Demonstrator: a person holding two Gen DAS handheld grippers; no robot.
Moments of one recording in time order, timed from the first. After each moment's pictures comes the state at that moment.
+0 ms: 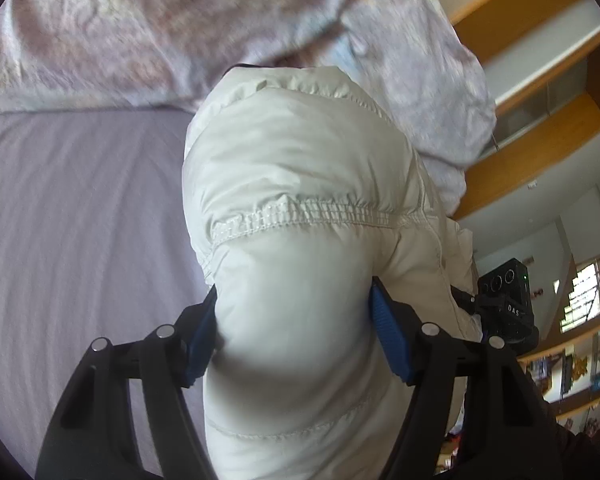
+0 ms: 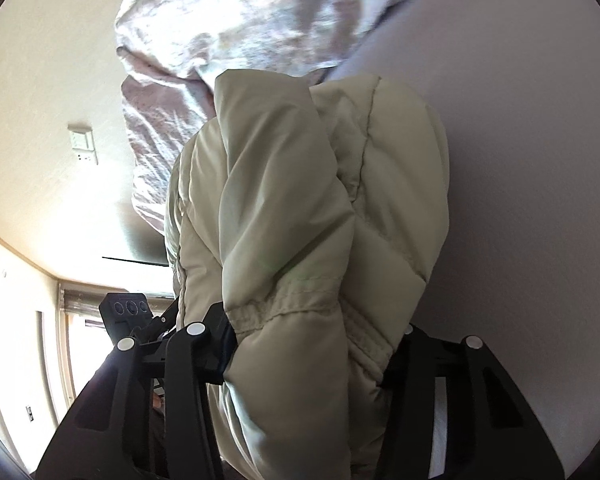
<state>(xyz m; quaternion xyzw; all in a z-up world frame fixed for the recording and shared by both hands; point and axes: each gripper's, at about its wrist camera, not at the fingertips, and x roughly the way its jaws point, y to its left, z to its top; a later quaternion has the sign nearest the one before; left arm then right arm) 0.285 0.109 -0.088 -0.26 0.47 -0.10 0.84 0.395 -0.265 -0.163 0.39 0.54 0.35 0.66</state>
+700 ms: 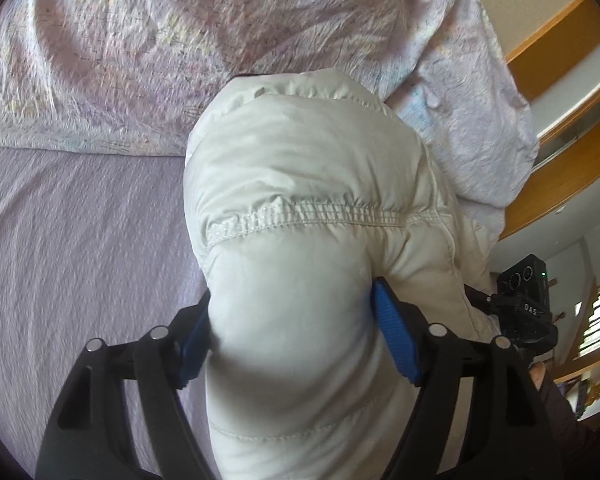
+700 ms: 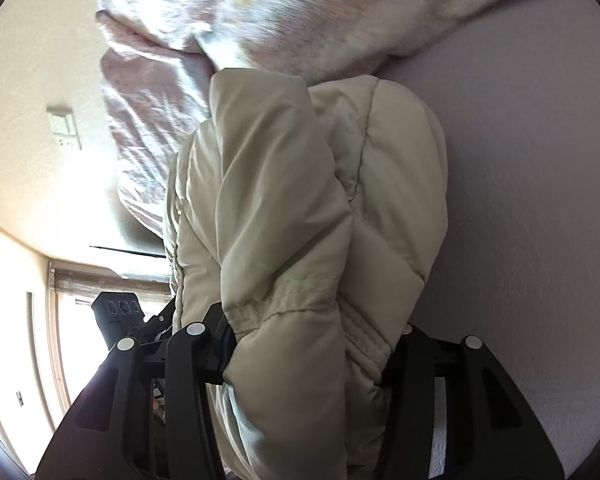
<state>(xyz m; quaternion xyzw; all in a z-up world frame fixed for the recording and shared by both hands) 0.320 0.172 -0.093 -0.24 0.46 -0.04 0.85 0.433 -0.218 -0.171 0.37 0.56 0.36 0.65</state>
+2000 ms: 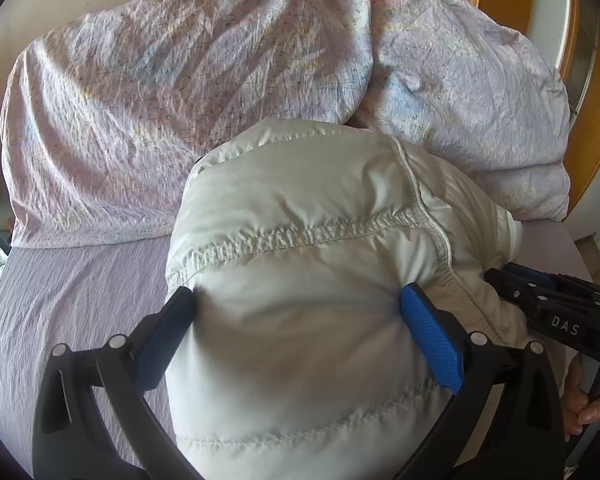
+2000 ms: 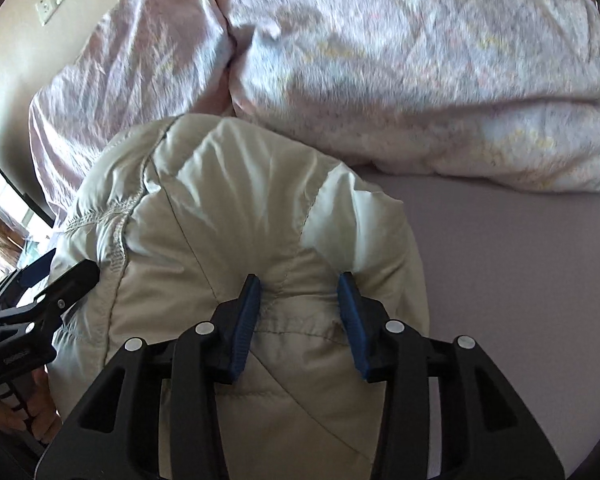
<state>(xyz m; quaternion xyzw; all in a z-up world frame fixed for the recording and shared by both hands) 0.329 0.080 -0.077 -0.04 0.40 0.07 0.91 0.394 -0.157 -0.100 0.05 0.47 0.21 0.86</state>
